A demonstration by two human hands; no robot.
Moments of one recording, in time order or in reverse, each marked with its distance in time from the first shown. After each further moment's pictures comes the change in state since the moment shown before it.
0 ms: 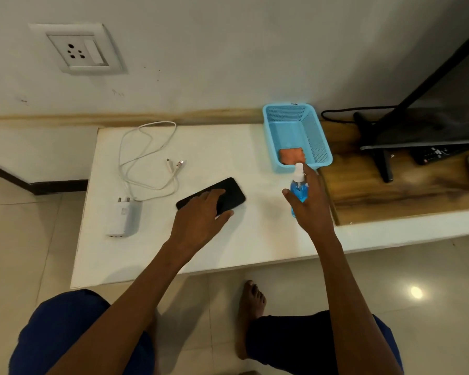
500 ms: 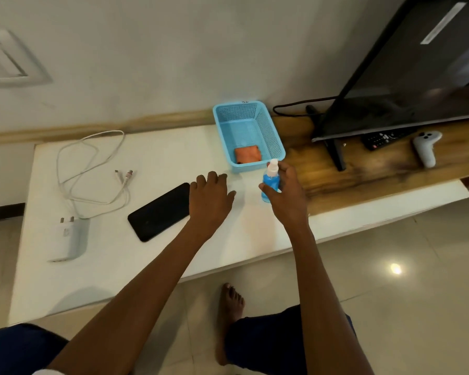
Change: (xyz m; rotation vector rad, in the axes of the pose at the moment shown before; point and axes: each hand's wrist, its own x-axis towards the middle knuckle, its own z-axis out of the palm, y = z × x) left_hand 0.072 0.099 0.067 0.347 0.049 0.098; right_hand 0.014 0.025 -0.038 0.094 0.093 0.126
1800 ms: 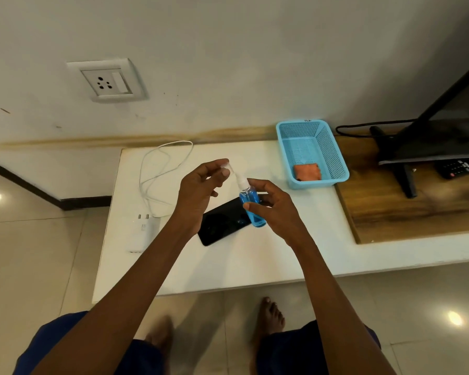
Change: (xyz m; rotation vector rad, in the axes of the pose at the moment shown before) left_hand -0.030 -0.125 -0.102 -1.493 0.134 -0.398; right_hand -0.027 -0.078 0.102 0.307 -0.523 -0.136
